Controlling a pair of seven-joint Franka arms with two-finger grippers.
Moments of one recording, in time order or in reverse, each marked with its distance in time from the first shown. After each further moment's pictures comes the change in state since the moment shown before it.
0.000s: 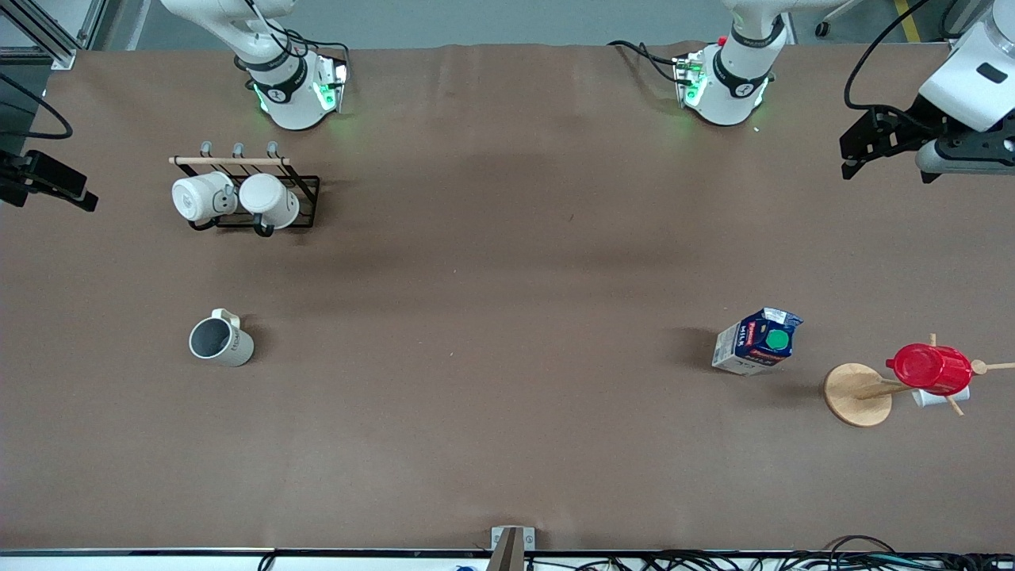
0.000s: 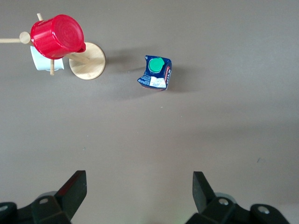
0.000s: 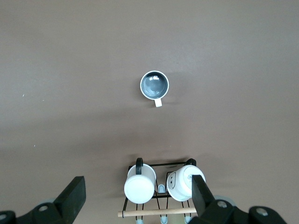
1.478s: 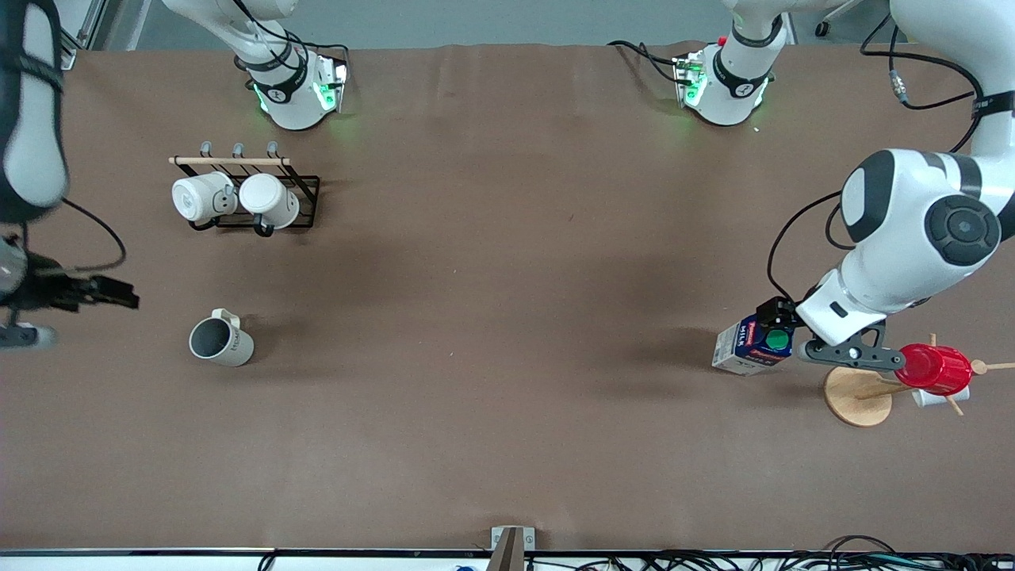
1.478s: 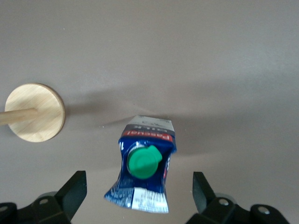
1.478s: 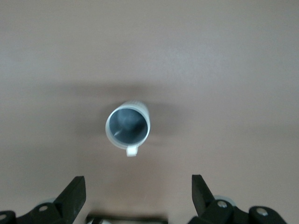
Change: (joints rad) left arm -0.003 0.438 -0.010 -0.107 0.060 0.547 0.002; right arm -0.074 0.309 -0.016 -0.150 0.004 0.433 -0.249
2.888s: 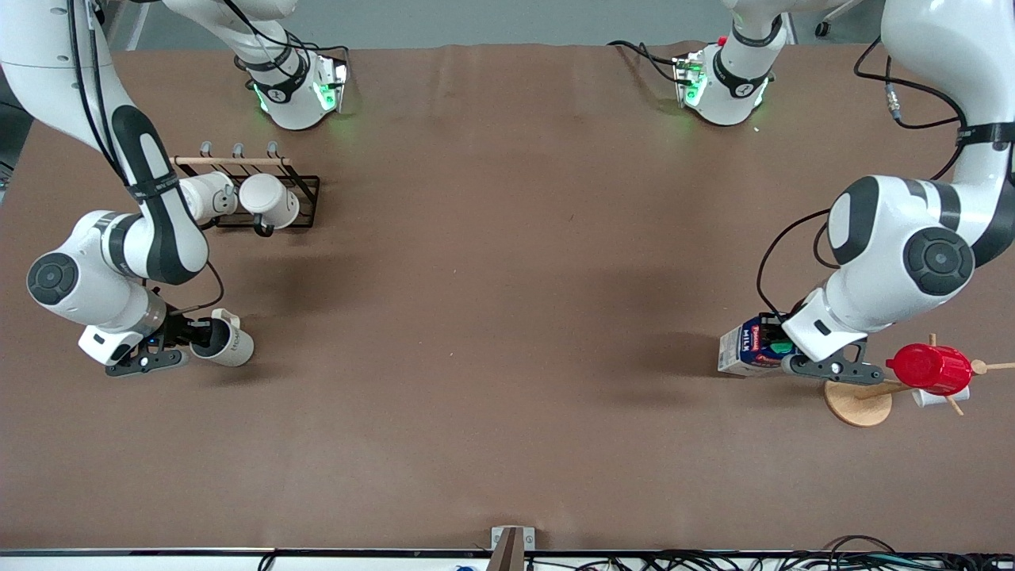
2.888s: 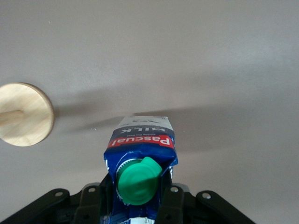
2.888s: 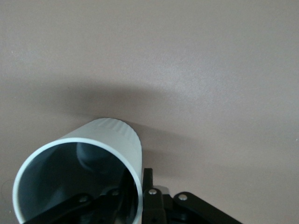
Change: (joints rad) left arm -0.012 0.050 -0.004 0.074 0.000 -0.058 0.001; right arm 0.003 0.159 0.008 -0.328 0.001 0.558 -0.148
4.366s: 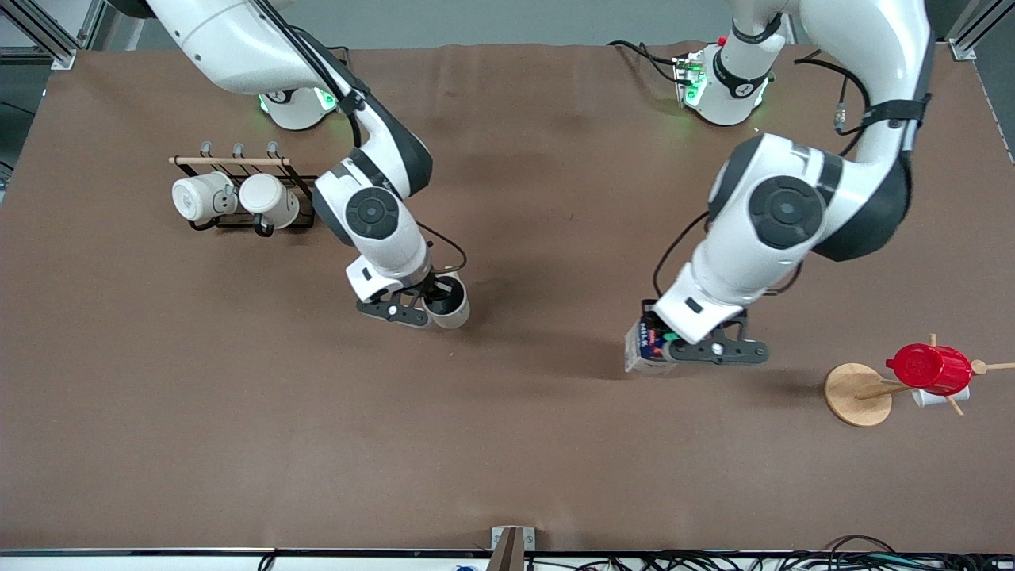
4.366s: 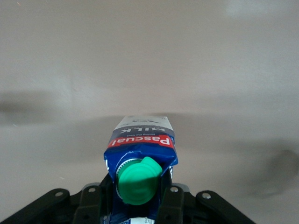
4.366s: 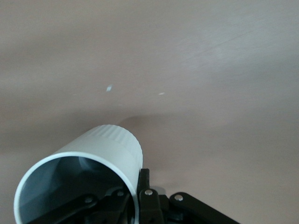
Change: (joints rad) left arm -0.315 0.075 -0.004 0.215 0.000 -0.085 -0.455; right arm 0.349 0.061 0.444 0.178 -0.224 -0.131 1.338
